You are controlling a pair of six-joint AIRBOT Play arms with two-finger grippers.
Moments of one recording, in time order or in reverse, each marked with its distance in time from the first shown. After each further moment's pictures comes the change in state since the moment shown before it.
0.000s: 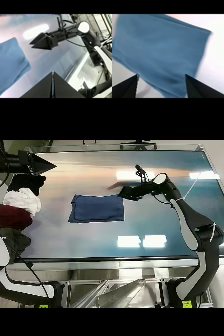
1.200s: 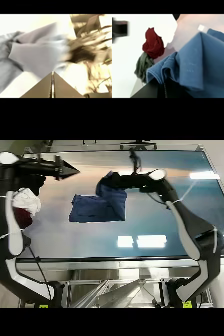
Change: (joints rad) left arm -0.109 -0.128 0.010 0.014 0.111 -0.068; right arm 0.195 0.075 0.000 0.557 -0.194 -0.226
